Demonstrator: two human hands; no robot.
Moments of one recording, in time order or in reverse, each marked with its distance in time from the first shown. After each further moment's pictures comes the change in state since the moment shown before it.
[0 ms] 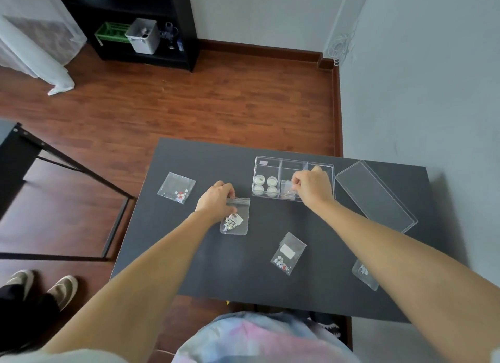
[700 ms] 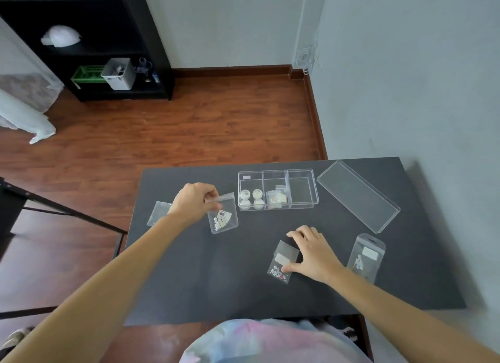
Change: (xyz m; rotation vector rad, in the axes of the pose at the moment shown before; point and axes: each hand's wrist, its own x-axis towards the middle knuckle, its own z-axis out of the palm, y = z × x) left_hand -0.001 0.018 -0.070 0.014 0.079 0.157; right_hand -0.128 0.040 0.045 -0.020 -0.217 -0.148
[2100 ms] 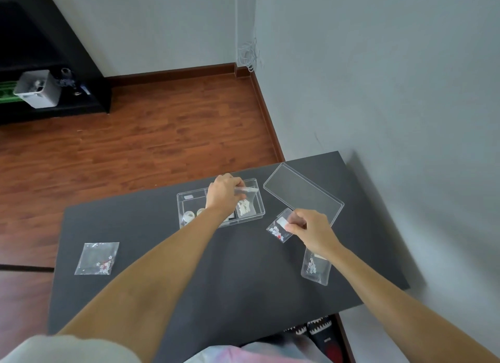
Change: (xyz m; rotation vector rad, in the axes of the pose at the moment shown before) left_hand 0.103 0.159 0.117 0.008 -0.011 0.195; right_hand -0.013 0.080 -0.087 0.569 0.256 0.372
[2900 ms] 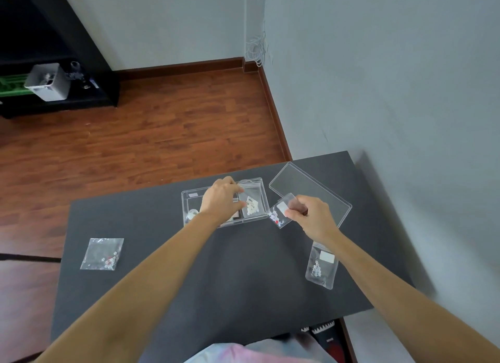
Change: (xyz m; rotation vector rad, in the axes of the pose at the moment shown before) left_hand -0.016 -0.011 -0.012 0.103 -0.057 0.060; right_hand 0.031 -0.009 -0.003 0.090 0.056 -0.014
